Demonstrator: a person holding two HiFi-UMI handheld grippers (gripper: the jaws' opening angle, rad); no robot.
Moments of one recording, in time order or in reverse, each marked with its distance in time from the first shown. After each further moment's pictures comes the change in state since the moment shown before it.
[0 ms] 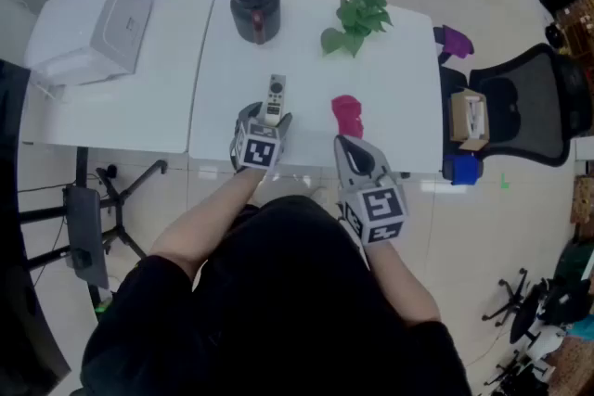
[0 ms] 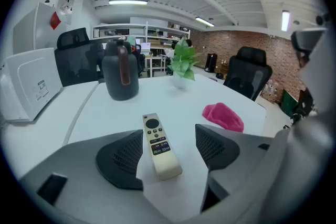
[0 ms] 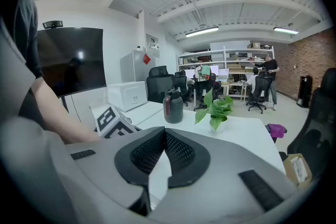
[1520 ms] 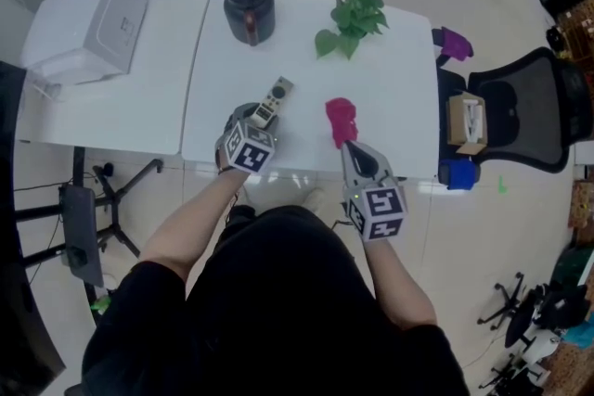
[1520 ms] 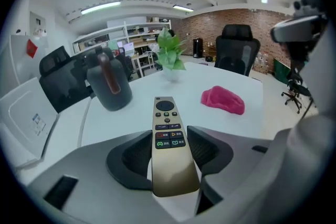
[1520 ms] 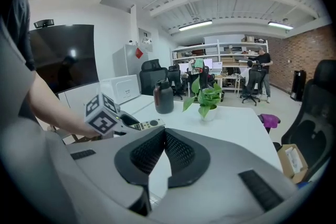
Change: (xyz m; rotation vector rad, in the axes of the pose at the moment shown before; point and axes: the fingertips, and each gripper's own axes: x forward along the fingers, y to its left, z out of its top) left arm 0.004 -0.001 0.003 0.275 0.071 -0.012; right arm 0.000 -0.046 -0.038 0.045 0.084 -0.068
